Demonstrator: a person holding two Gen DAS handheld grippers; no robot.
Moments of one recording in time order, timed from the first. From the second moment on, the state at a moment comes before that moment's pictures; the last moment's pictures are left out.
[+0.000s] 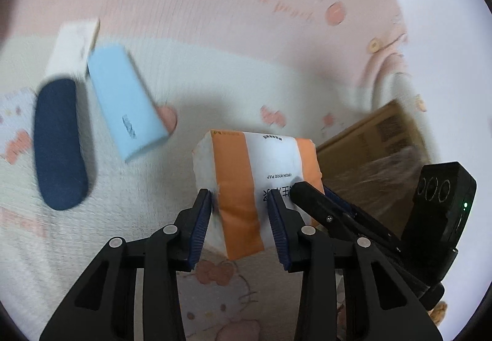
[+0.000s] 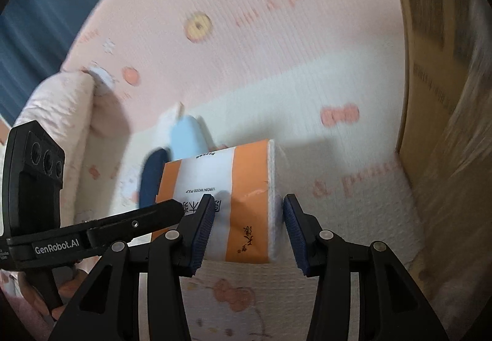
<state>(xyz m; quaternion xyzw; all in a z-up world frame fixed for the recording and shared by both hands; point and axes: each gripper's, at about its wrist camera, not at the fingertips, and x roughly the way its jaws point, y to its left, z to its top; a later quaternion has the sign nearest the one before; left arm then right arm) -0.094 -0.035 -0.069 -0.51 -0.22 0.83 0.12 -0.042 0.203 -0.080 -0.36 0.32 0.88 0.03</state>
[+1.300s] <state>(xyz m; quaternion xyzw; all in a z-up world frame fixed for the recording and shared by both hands) -0.084 0.218 0.065 -0.45 -0.09 0.83 0.32 0.151 0.346 0.061 -0.30 0.24 0.91 0.17</state>
